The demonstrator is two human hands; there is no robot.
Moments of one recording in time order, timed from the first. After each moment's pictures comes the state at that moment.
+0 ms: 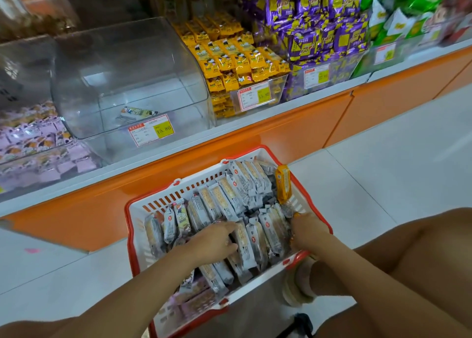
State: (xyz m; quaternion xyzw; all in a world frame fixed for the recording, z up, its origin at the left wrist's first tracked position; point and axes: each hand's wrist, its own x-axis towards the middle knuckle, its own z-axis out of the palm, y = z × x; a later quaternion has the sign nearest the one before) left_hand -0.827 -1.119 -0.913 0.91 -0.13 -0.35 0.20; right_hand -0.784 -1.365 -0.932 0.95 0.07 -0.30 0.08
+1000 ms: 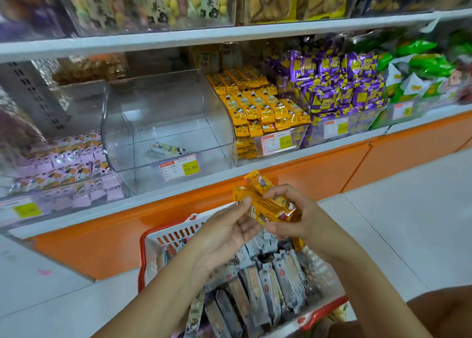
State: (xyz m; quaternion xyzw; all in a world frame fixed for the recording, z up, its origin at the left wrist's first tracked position) left_hand -0.794 -1.130 -0.786 0.38 0.16 -0.17 0.89; right_hand -0.767 -1.307 -0.762 0.72 0.18 -0.22 -0.63
